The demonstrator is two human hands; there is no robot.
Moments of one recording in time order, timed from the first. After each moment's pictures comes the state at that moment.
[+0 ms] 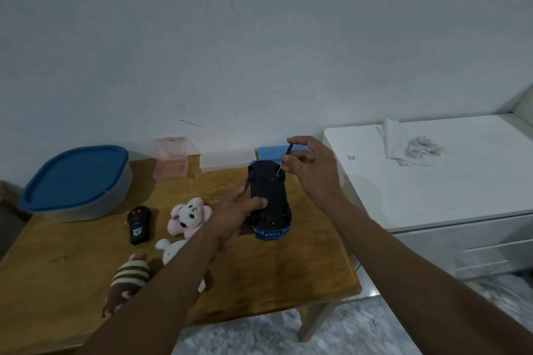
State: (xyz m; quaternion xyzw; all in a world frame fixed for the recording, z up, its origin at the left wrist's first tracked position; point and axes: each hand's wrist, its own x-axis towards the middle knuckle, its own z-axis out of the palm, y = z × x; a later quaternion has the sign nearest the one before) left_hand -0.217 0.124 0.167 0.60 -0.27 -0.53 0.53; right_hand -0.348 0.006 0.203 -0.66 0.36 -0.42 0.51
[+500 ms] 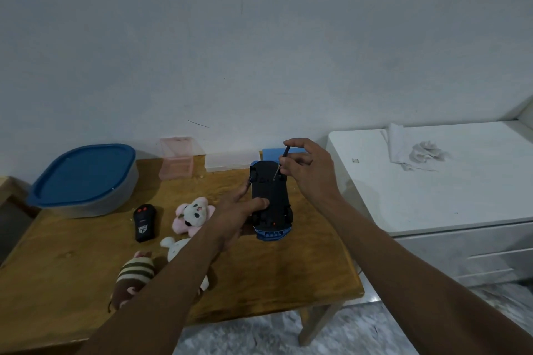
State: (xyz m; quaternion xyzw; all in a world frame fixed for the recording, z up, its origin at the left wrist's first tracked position) left_hand -0.213 0.132 0.171 0.60 -0.26 -0.53 0.54; right_hand -0.339 0.015 0.205 -0.69 0.33 -0.41 0.50
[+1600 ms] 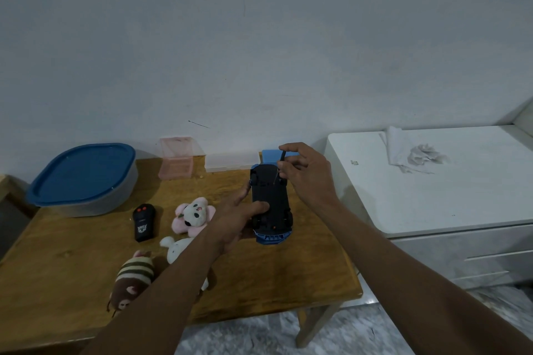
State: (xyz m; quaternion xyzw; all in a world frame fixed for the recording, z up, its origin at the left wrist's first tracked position) left_hand -0.213 0.138 0.167 0.60 -0.28 -0.52 0.54; right_hand -0.337 0.016 0.196 -0.74 0.33 -0.40 0.44
